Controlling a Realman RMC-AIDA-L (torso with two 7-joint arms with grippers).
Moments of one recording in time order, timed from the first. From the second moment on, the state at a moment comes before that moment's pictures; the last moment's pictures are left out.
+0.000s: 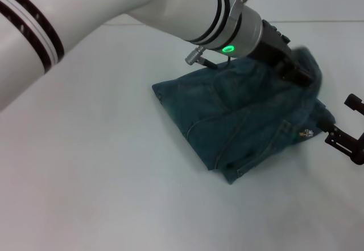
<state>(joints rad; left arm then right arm) -1.03 -2.17 1.65 0.95 2.24 0.87 -2.38 0.23 2.09 -0.44 -0.35 -1.65 -1.55 0.75</state>
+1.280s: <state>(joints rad) -0.51 -2.17 0.96 1.04 1.78 1.34 -1.74 0.25 2.09 -0.44 -0.72 -1.88 -1.63 1.20</state>
